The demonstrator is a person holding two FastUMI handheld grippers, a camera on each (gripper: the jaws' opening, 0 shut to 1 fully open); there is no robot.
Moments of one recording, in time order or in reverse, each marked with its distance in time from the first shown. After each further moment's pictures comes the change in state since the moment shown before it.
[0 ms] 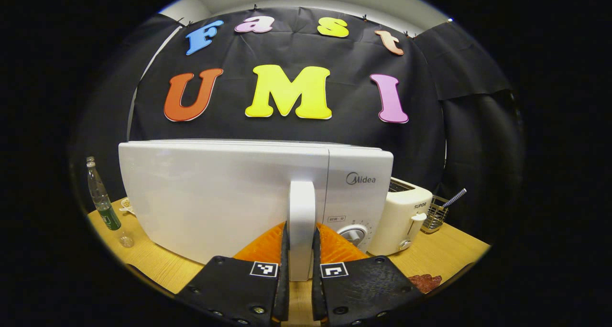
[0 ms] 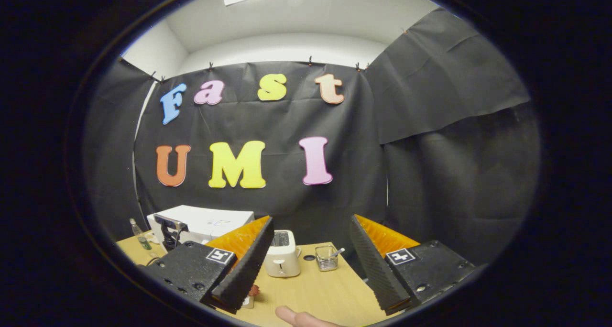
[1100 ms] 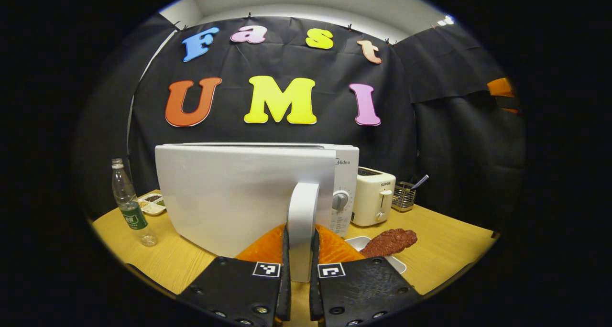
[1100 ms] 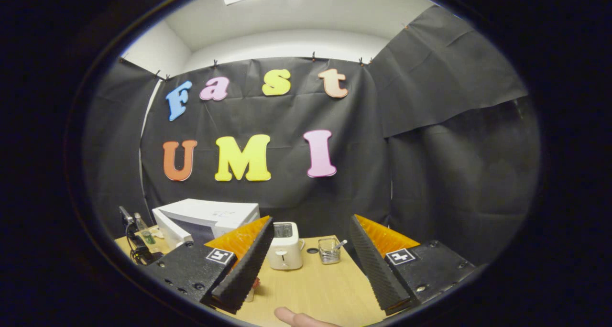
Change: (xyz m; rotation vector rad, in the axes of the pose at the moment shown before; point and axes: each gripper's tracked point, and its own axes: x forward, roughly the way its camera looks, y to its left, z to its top) left arm -0.133 0.036 -0.010 0.049 -0.021 -0.122; right arm -0.016 0.005 -0.027 0.001 0.044 0.053
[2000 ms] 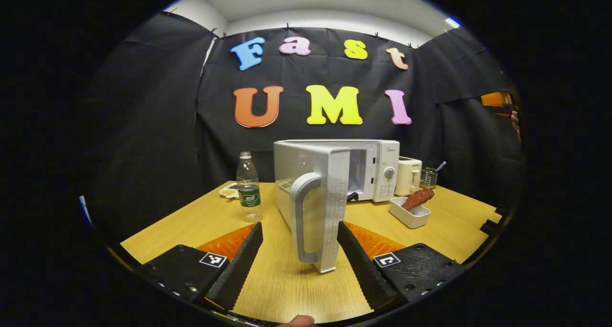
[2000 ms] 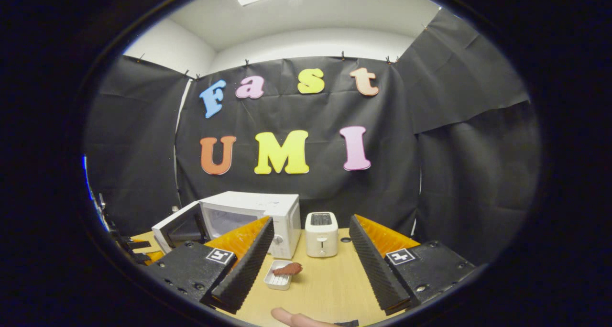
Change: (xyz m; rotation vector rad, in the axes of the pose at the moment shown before) left arm -0.225 0.151 -0.016 -0.014 0.033 0.247; right arm -0.070 0.078 -0.006 -0.008 0.014 0.180
